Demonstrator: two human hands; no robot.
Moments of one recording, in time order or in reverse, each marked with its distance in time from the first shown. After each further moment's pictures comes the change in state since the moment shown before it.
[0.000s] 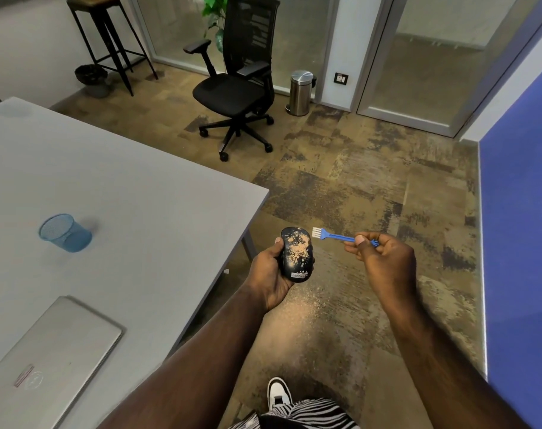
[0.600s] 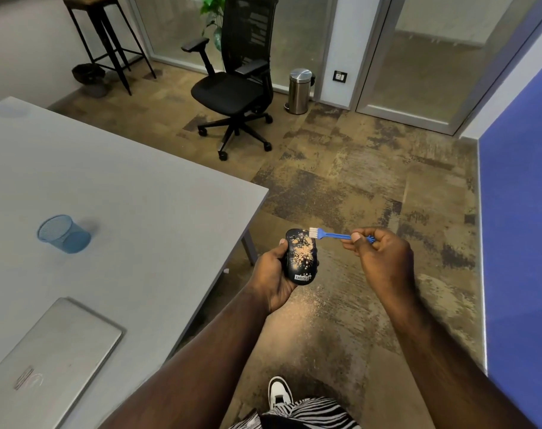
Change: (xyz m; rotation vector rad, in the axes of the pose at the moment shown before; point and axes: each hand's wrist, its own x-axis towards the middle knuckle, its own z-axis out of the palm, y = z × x) left_hand -0.001 -0.004 0.005 0.038 0.009 -0.009; right_hand 0.004 -0.007 0.002 -0.072 -0.013 -0.049
